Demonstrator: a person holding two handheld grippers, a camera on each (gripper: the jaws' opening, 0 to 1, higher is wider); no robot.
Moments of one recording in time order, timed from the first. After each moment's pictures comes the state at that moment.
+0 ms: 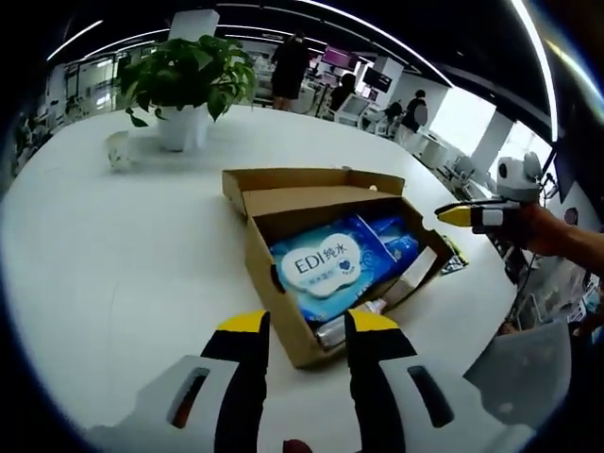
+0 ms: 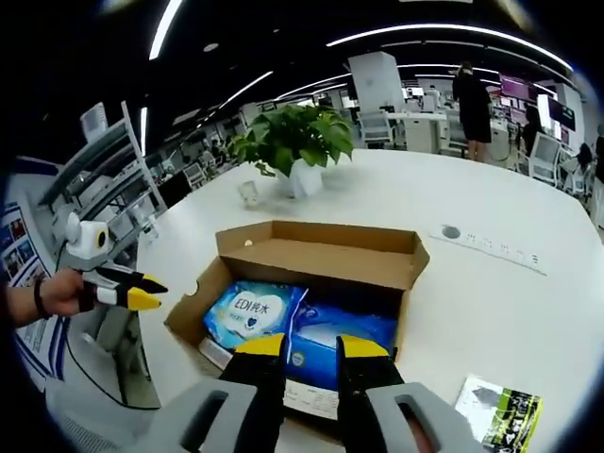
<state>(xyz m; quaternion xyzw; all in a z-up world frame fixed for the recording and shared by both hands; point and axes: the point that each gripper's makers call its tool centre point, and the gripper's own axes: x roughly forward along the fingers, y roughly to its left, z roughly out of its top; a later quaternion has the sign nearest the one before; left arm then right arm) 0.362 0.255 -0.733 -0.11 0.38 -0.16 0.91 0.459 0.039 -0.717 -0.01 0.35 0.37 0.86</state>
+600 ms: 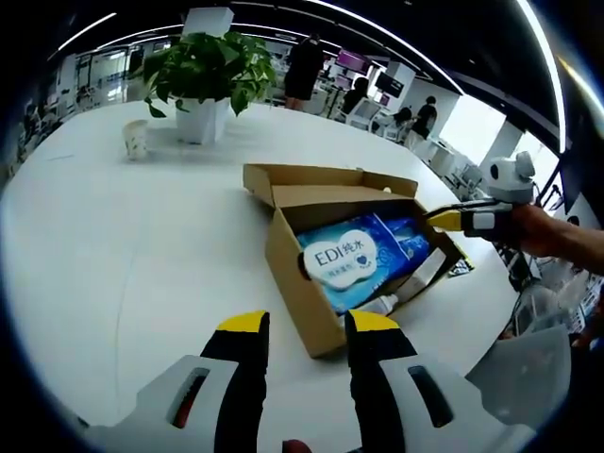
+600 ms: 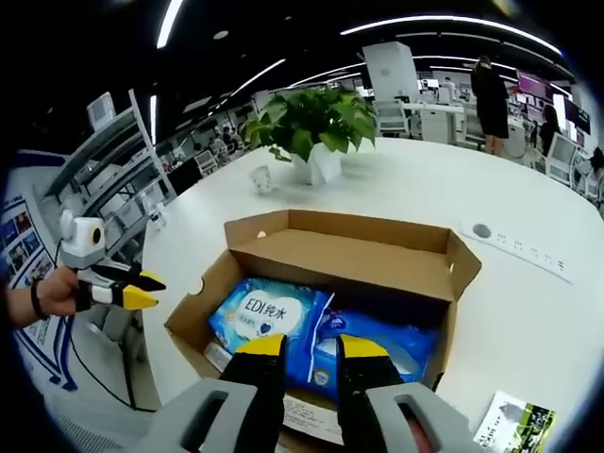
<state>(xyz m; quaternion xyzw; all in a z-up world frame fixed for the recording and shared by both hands) 0.354 0.274 -0.739 -0.12 0.38 -0.14 0.91 0.459 0.080 -0.740 -0.02 0.37 0.40 0.84</state>
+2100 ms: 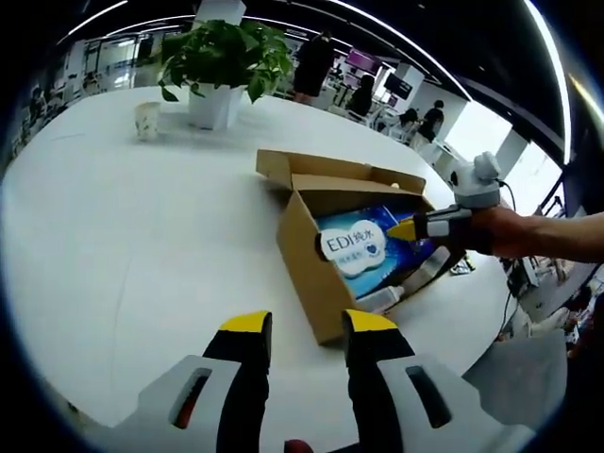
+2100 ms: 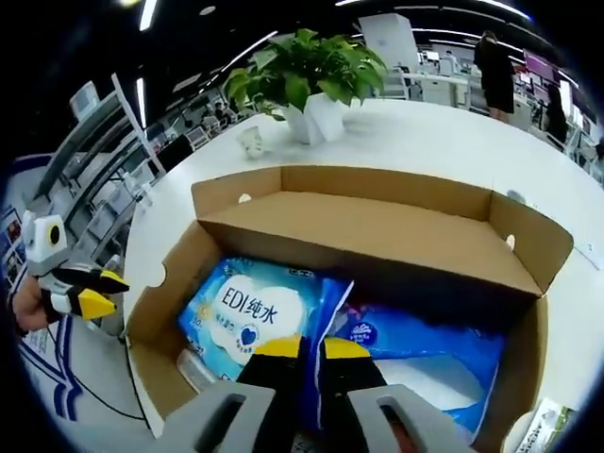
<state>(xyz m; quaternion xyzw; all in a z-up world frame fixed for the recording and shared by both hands) 0.343 0.282 -0.751 -0.15 0.39 -0.13 0.90 0.482 0.119 -0.810 -0.02 0.44 0.38 0.81</state>
